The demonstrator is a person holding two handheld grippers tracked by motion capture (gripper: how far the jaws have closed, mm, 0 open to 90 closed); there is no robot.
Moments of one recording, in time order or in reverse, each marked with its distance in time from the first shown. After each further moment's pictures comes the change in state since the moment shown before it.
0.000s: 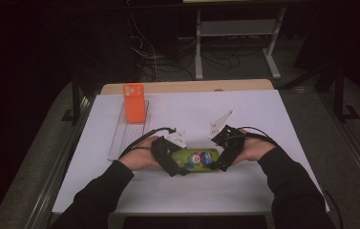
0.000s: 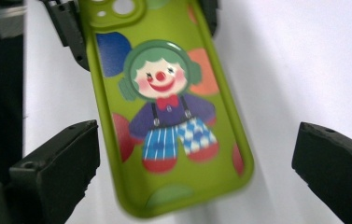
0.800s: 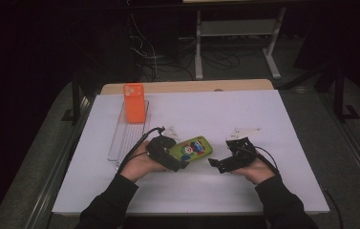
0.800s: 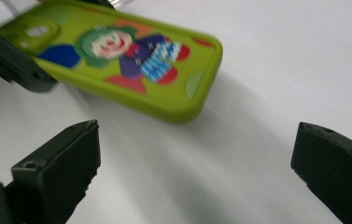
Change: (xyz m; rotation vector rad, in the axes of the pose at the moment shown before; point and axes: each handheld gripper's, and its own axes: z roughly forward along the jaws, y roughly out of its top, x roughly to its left) left arm -0.004 -0.011 -0.005 -0.036 0.194 -0.331; right arm 0.024 -0.054 0.012 -0.272 -0.270 0.452
